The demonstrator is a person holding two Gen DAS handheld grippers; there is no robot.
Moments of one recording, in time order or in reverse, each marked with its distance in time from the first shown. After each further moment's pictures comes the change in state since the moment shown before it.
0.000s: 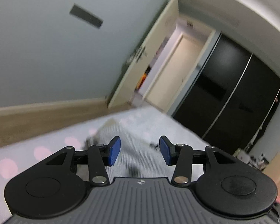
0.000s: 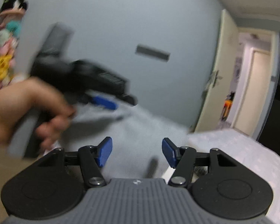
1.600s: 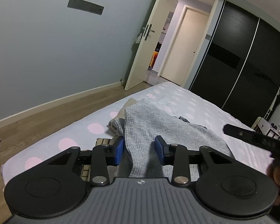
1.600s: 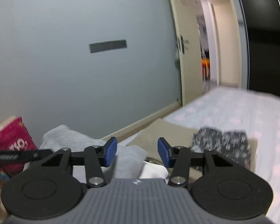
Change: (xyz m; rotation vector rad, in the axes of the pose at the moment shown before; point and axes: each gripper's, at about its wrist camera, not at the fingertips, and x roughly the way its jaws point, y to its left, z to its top) left arm 0.019 0.004 -0.018 0.146 0.174 0.114; right arm 0.073 -0.116 0.003 0.445 0.141 -0.031
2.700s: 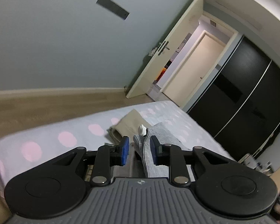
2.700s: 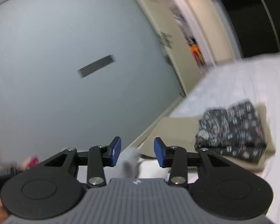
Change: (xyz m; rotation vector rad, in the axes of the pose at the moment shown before) left arm -0.053 0.044 0.007 -0.239 -0.078 -0.015; right arm -0.047 0.001 -0.029 0.139 -0.093 0.067
